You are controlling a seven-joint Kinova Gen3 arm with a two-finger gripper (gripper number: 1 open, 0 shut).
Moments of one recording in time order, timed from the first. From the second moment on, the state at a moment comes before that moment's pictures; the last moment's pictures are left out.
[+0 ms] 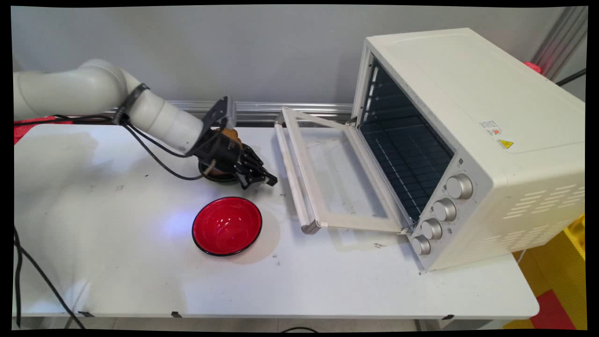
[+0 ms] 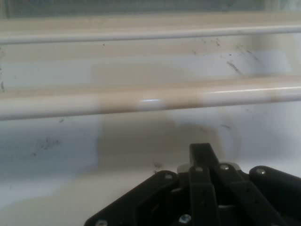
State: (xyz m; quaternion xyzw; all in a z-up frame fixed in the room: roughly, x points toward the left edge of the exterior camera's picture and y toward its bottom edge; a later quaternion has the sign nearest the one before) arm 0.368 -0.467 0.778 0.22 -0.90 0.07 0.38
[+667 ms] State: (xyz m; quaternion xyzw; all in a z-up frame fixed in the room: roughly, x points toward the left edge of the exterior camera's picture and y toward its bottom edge) arm 0.347 -0.481 0.747 0.23 -0.89 0.08 0.39
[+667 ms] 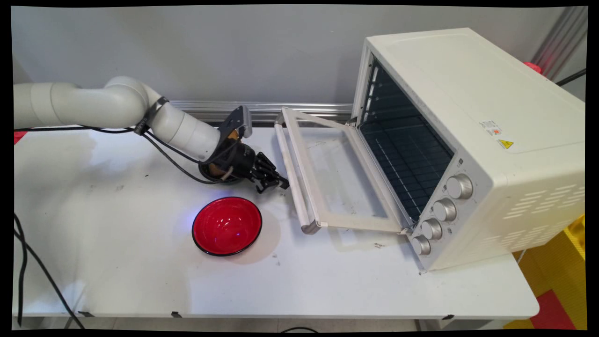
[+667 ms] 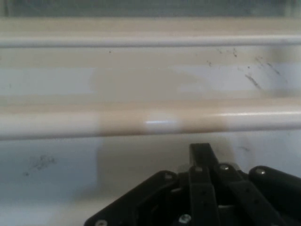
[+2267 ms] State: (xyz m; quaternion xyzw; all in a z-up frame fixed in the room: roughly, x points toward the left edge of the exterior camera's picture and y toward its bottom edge) arm 0.315 -0.516 0.815 0.22 -0.85 0.08 0.47
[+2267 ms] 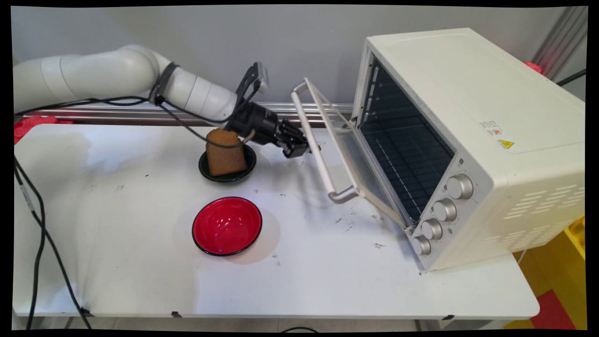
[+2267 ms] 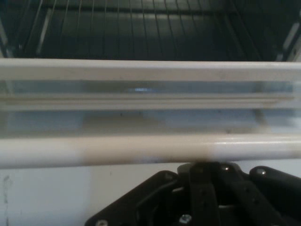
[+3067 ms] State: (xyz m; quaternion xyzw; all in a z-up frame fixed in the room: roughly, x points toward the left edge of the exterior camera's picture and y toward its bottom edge) arm 0.297 -0.540 0.868 0.22 -0.84 0.08 0.48
